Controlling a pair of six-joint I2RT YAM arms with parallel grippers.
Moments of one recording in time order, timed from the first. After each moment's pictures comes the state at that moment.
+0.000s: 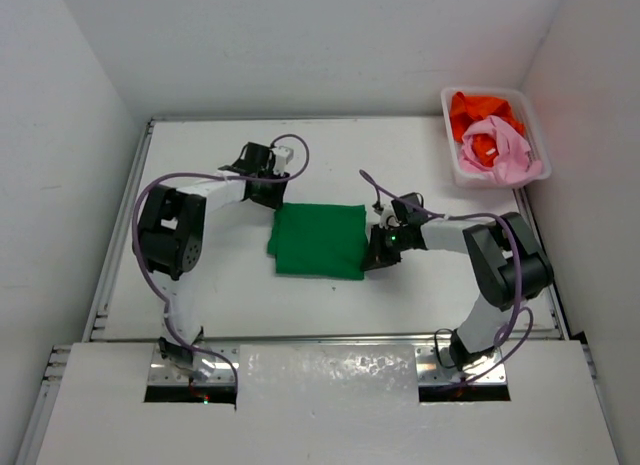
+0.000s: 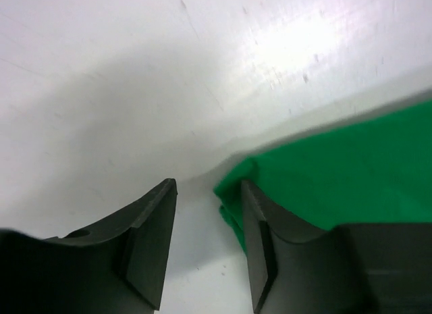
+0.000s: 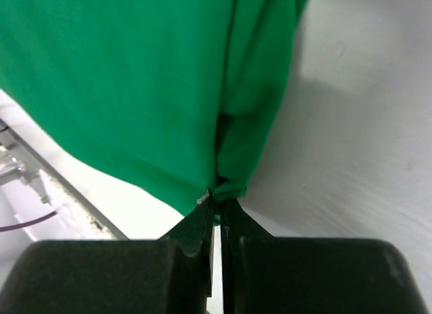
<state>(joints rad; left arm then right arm) -0.29 1.96 1.28 -0.29 0.12 0.07 0.33 1.73 0.73 -0.15 -0.56 0.35</state>
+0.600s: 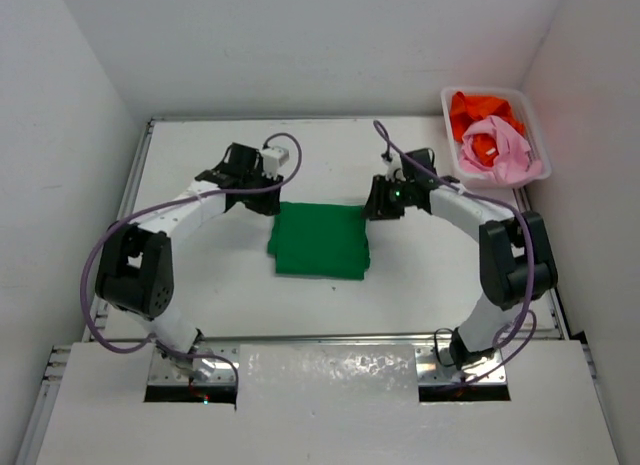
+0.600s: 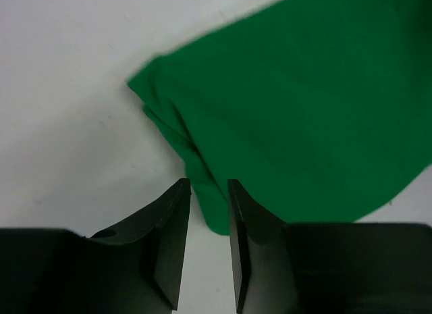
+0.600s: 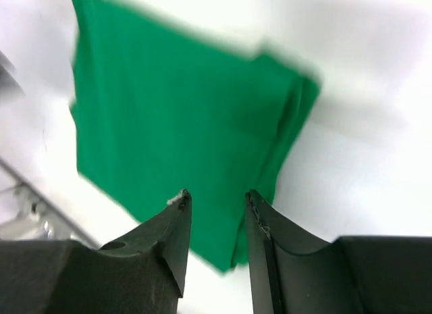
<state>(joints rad) -0.30 1.63 1.18 -0.44 0.24 0.06 0.28 1.70 1.02 -0.28 -0.49 0.35</state>
